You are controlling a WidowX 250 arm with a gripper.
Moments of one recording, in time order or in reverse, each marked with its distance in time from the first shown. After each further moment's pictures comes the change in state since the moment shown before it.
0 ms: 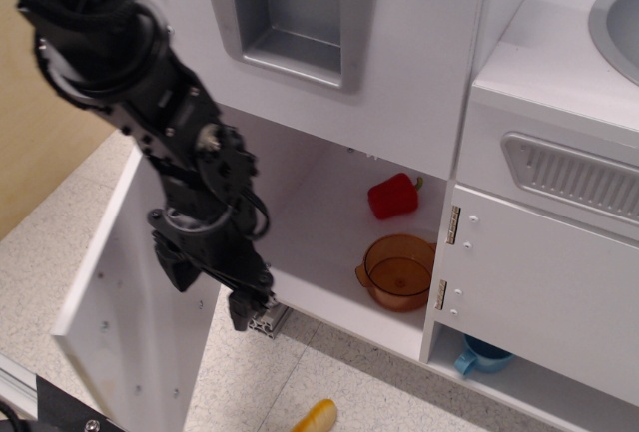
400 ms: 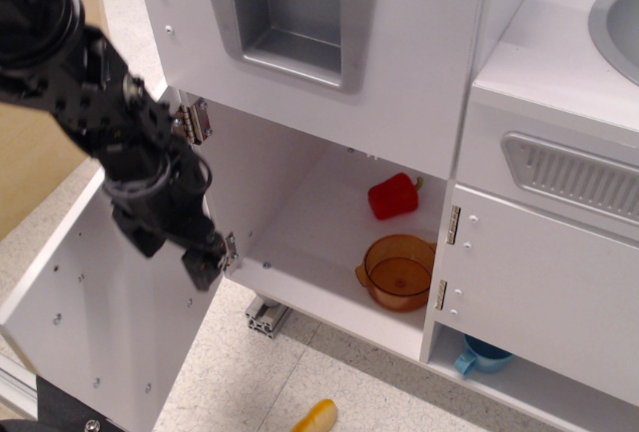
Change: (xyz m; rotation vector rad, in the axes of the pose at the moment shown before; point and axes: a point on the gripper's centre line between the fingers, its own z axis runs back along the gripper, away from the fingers) arm 0.012 0.035 0.004 -0.042 -0.060 -0.001
